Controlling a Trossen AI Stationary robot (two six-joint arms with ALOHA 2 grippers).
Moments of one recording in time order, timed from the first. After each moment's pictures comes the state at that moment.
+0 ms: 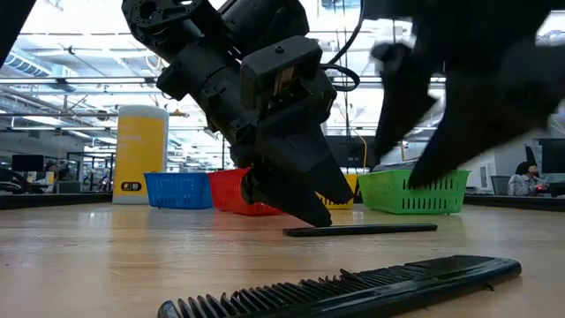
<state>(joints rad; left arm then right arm) -0.21 2.06 1.16 0.09 0.18 -0.53 0.60 1.93 1.32 -0.75 0.57 0.27</state>
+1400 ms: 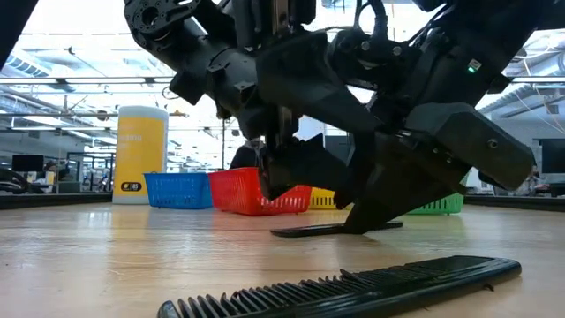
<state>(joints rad) -0.21 2.06 1.15 0.32 0.42 -0.59 0.46 1.98 1.04 -0.30 0.52 0.27</state>
